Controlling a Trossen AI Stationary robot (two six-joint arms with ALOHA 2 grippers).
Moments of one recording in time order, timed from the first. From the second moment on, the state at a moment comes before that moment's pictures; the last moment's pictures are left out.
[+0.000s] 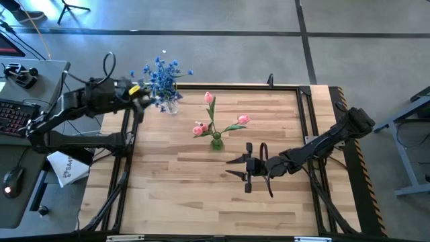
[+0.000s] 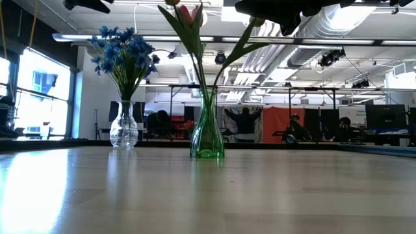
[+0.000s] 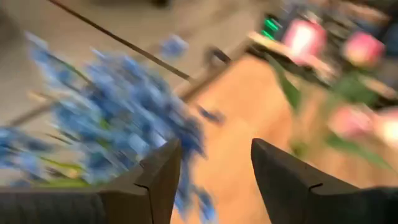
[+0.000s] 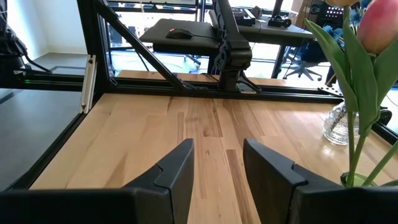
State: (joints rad) left arm 0.32 0.75 1.18 -0.92 -0.28 -0.21; right arm 0.47 1.49 0.74 0.56 0.51 0.02
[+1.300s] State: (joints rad) left arm -0.27 0.88 0.19 0.35 -0.36 -0.55; right arm 0.44 1.49 0.74 0.39 0.51 0.17
